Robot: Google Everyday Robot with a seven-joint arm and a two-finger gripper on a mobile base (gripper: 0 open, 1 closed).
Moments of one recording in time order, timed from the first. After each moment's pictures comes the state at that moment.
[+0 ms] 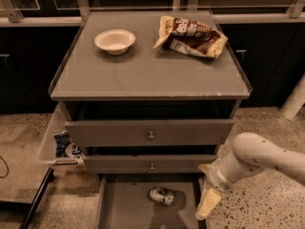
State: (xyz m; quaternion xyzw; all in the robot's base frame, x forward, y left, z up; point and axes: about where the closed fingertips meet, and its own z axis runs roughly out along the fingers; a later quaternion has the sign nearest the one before) arm 0.418 -0.179 0.519 -0.56 0.79 0.23 0.13
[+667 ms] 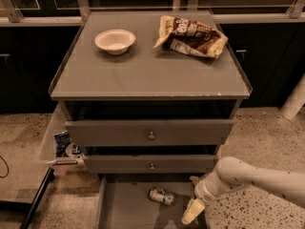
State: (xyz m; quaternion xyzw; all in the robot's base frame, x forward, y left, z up) arm 0.441 -0.159 0.381 -0.52 0.81 0.23 0.15
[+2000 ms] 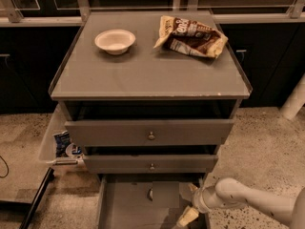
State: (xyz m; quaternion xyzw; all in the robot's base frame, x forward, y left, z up) arm 0.461 -0.162 0.268 -0.48 0.82 0.23 0.22
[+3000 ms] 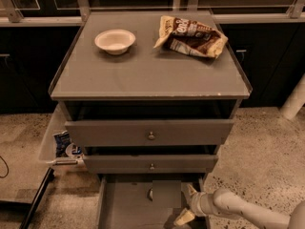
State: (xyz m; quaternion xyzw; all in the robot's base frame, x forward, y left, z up) arm 0.484 -0.164 0.205 -0.48 0.80 0.20 0.30
